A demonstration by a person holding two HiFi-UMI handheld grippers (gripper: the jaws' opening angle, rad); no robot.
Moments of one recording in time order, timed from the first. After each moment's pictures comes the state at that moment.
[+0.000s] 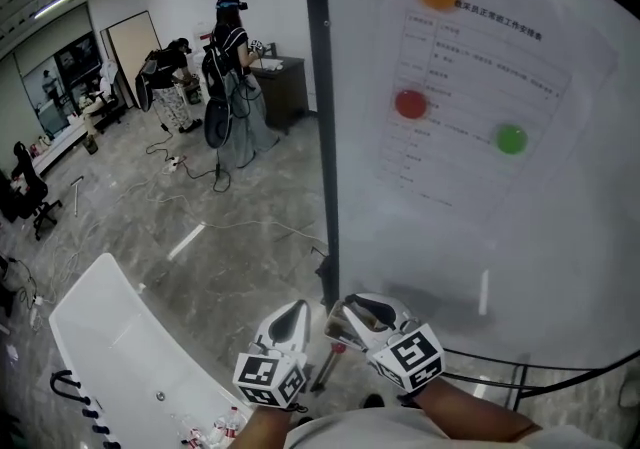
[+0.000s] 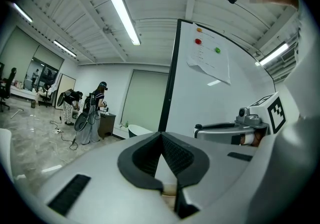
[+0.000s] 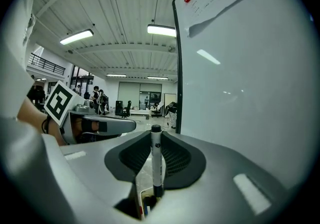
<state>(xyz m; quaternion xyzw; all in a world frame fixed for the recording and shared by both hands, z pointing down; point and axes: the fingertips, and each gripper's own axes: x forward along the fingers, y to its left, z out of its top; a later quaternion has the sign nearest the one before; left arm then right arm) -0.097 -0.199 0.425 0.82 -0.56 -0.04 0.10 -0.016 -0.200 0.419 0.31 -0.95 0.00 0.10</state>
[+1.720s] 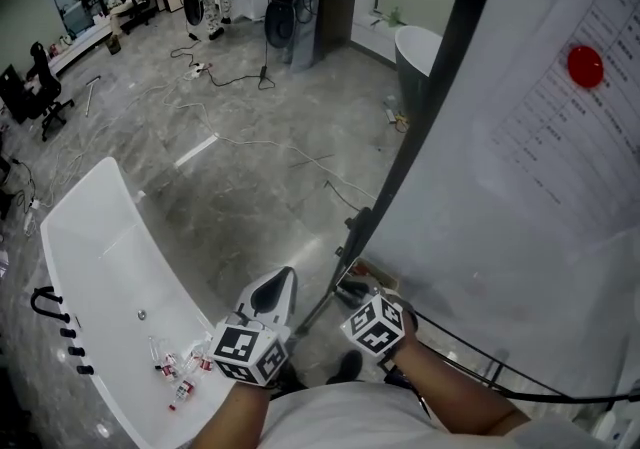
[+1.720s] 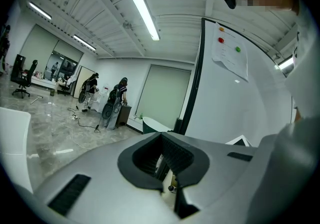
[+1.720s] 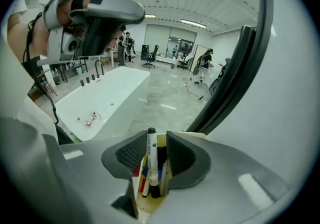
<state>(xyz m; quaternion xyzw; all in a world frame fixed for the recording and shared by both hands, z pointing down) -0.163 -0.184 0.486 0.76 -0.62 -0.04 0.17 -0.067 -0.200 0.643 0.16 -0.89 -0.02 0.43</state>
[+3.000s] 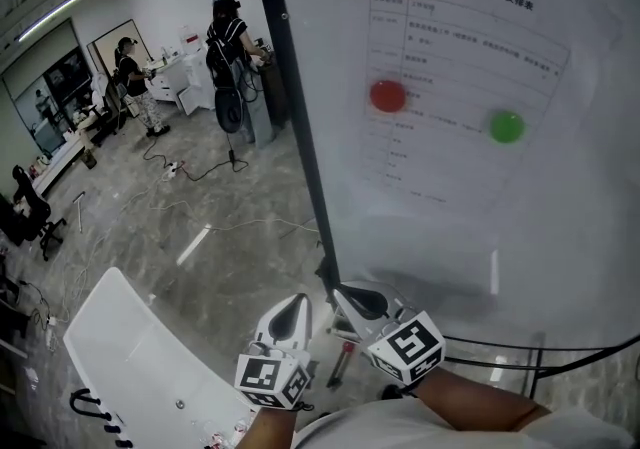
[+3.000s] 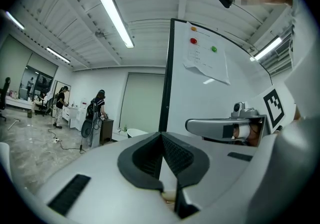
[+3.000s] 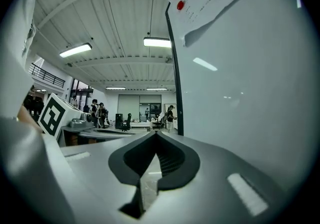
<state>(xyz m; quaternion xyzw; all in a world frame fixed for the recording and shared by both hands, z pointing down) -0.092 -0.214 0.403 0.83 -0.56 -0.02 0.07 -0.033 -0.216 0.383 0.31 -0.95 0.01 0.02</state>
